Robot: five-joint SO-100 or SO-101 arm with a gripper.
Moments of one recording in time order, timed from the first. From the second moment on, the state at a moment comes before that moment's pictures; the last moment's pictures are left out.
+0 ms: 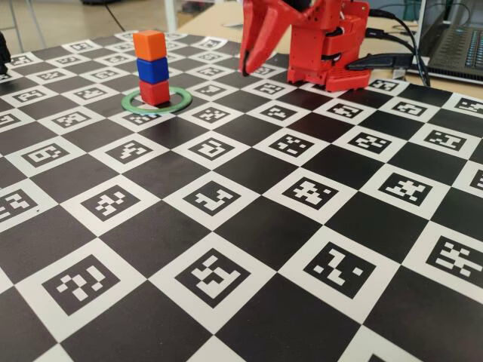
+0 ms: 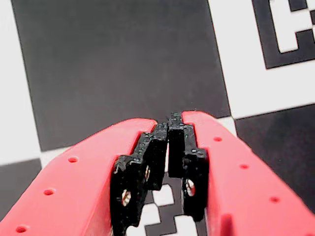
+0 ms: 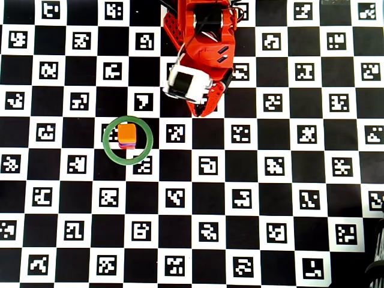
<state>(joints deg) -1.2 176.7 168.7 63.0 -75.1</state>
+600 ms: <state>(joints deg) 2.5 189.8 179.4 72.7 -78.9</state>
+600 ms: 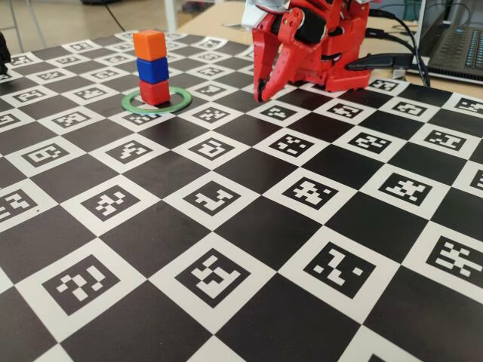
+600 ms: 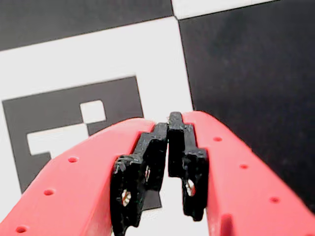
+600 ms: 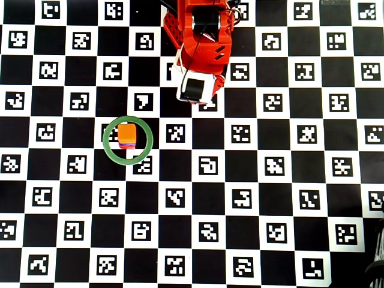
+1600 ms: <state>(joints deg) 4.3 189.8 179.4 74.3 -84.9</state>
